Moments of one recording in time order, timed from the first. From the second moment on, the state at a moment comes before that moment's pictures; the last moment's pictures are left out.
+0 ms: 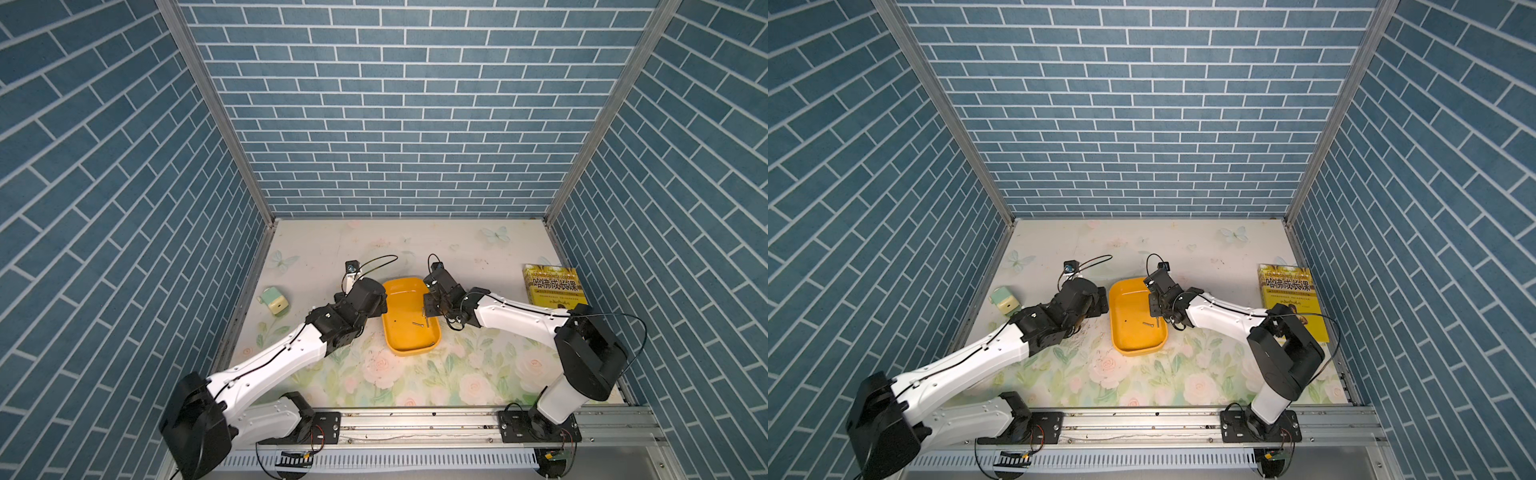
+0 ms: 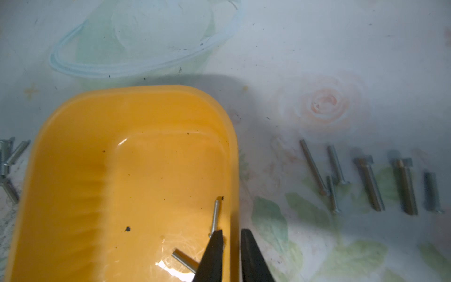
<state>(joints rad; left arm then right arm) -0.77 1.21 0.86 -0.42 -0.47 -0.68 0.85 1.61 1.00 -0.33 0.24 0.54</state>
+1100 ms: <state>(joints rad) -0.77 1.91 1.41 -0.61 0.03 -0.52 0.47 1.65 1.05 0.29 0.08 0.14</state>
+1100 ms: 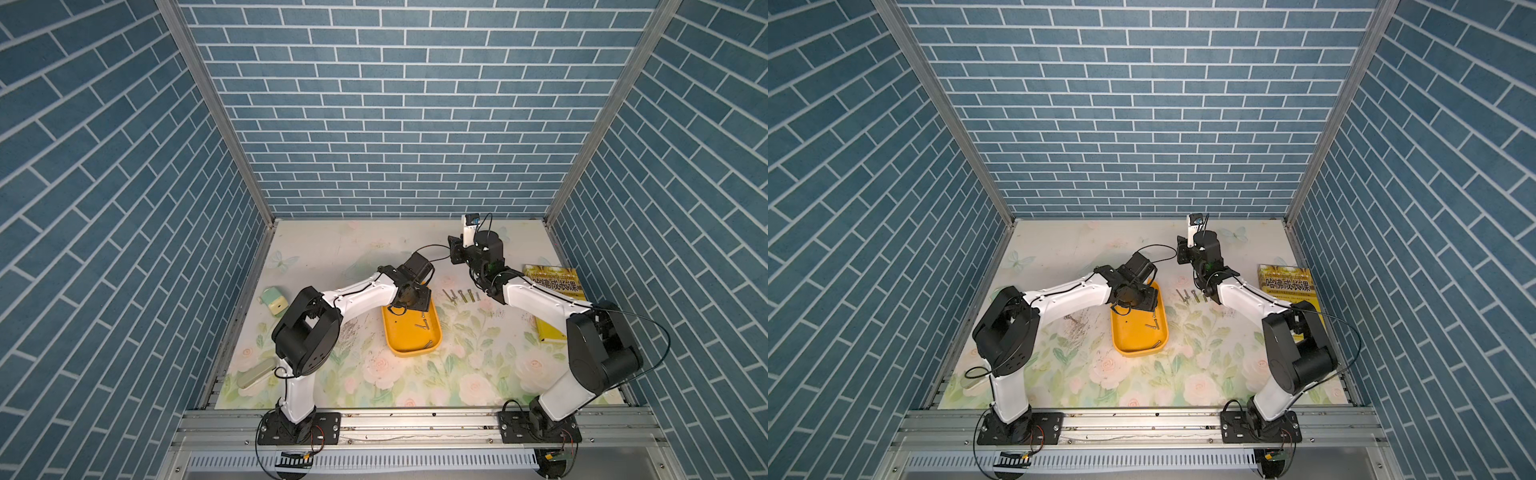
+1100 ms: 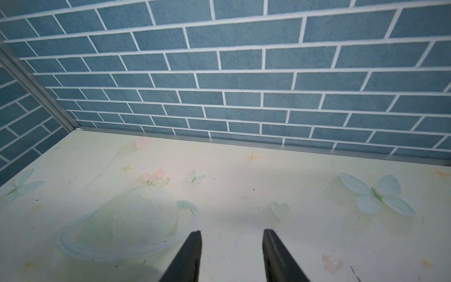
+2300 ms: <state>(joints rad) -0.82 2.12 1.57 -0.82 -0.05 -0.56 0.42 1.68 1.04 0.29 -0.06 0.14</state>
